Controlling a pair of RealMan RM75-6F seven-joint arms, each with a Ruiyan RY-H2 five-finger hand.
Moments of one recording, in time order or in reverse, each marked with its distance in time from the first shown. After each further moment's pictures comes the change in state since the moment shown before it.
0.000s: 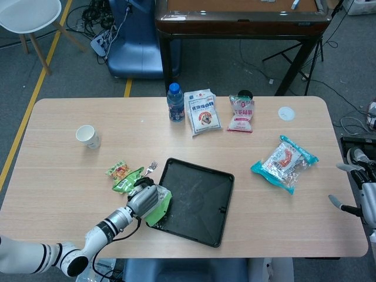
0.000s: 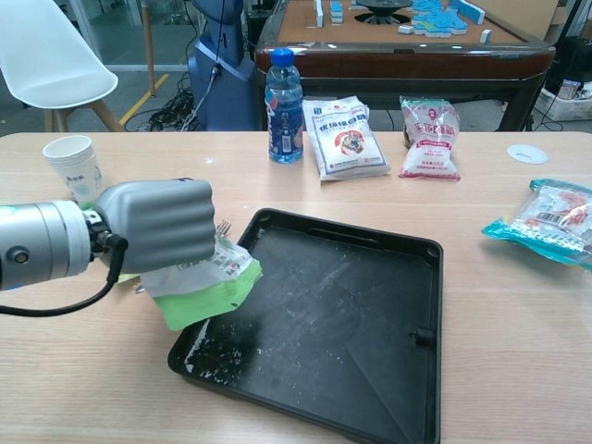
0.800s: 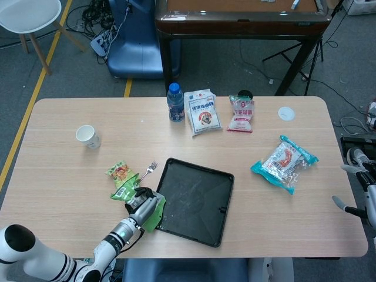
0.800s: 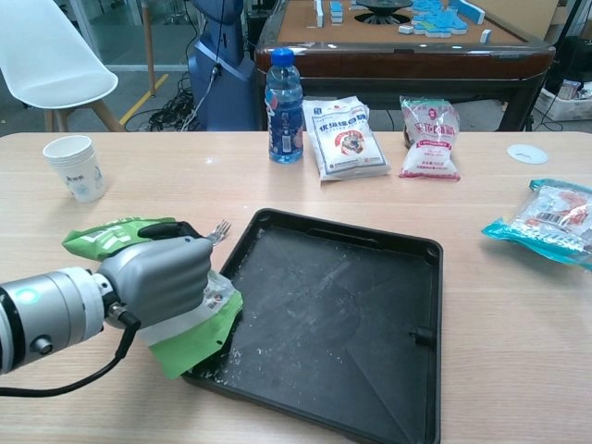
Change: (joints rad) left arm -0.062 -0.185 0.155 0.015 -0.252 0.252 0.333; right arm -0.017 -0.014 0.000 0.036 0.002 0.016 0.040
